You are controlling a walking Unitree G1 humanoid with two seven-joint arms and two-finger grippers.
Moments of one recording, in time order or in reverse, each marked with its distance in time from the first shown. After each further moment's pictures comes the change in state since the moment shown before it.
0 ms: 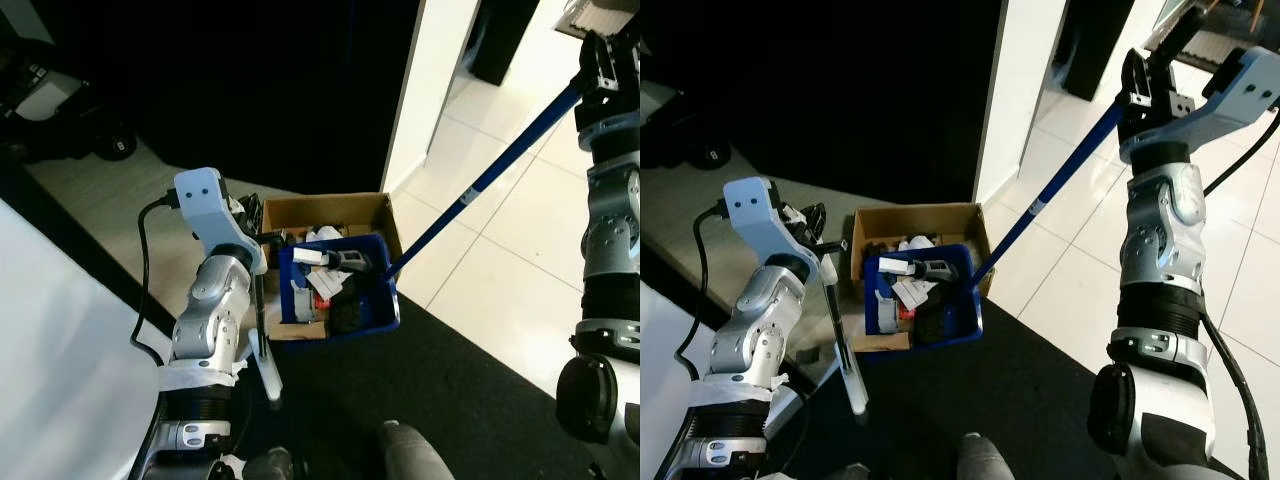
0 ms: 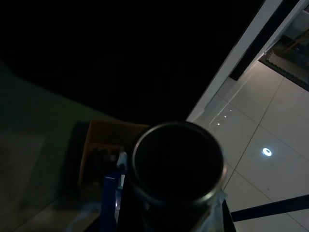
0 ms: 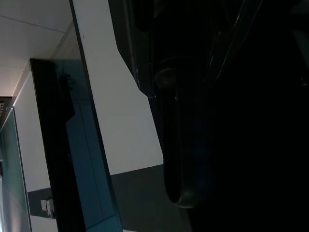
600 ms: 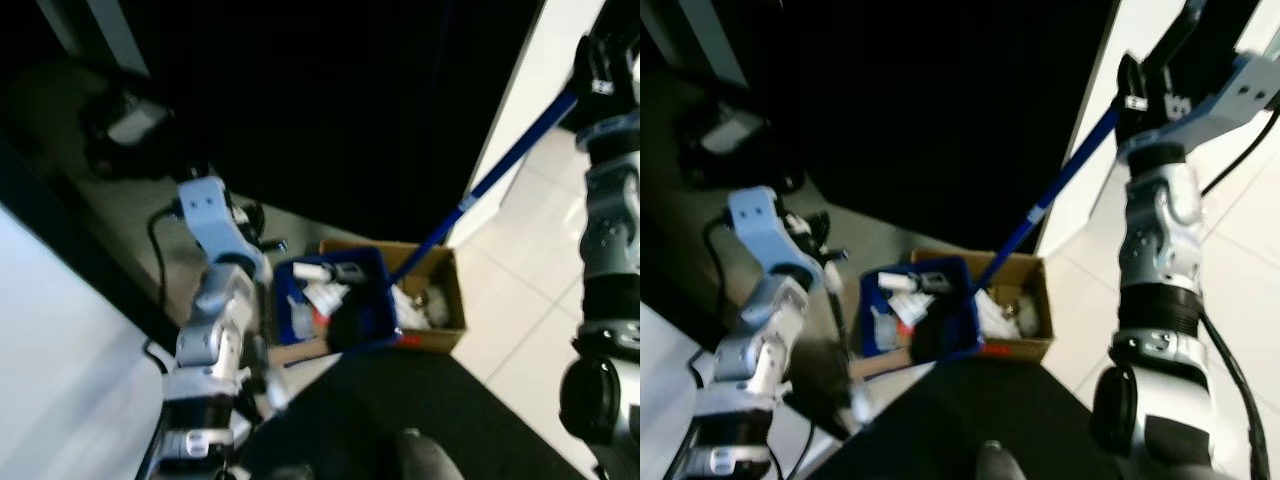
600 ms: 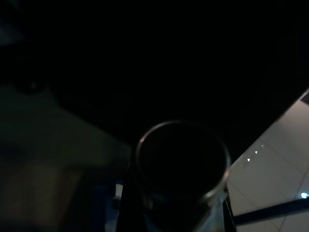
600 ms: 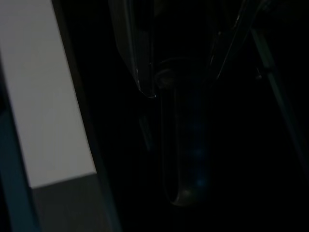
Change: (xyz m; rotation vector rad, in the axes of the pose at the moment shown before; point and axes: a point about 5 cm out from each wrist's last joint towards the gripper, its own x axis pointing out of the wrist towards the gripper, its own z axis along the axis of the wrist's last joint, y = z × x) left arm 0.002 -0.003 0.004 0.015 -0.019 -0.017; right arm 0.003 -0.002 0.001 0.004 -0.014 -0.011
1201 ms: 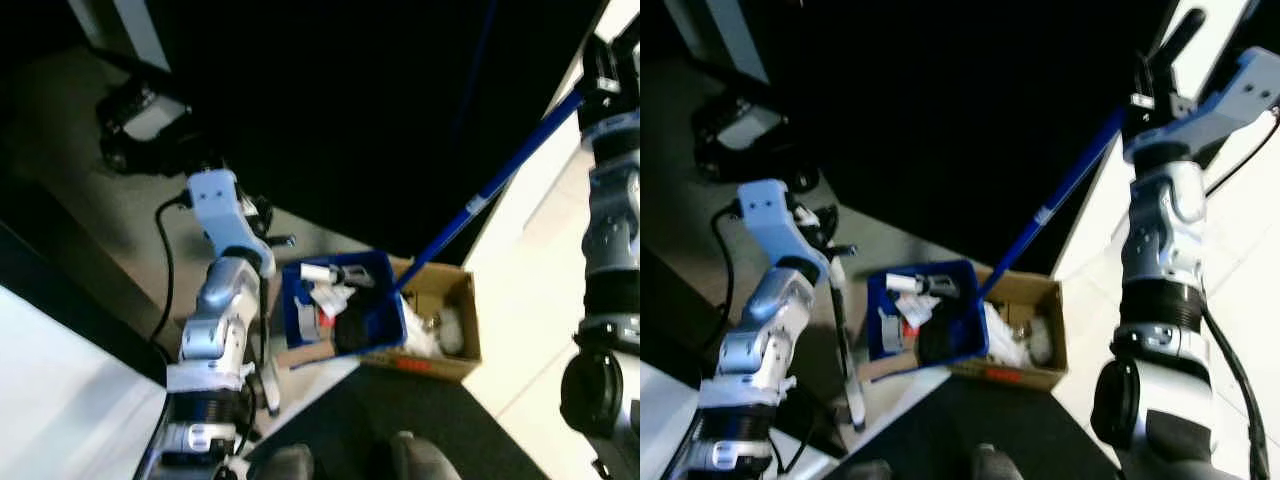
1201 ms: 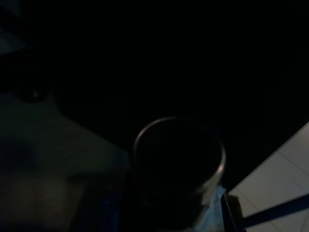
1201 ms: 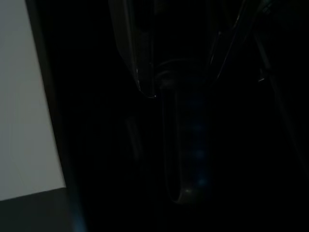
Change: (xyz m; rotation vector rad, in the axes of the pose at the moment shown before) left arm -0.002 -0.004 -0.007 0.021 0.022 -0.029; right arm -0.002 -0.004 -0.005 -0.028 0.022 -0.021
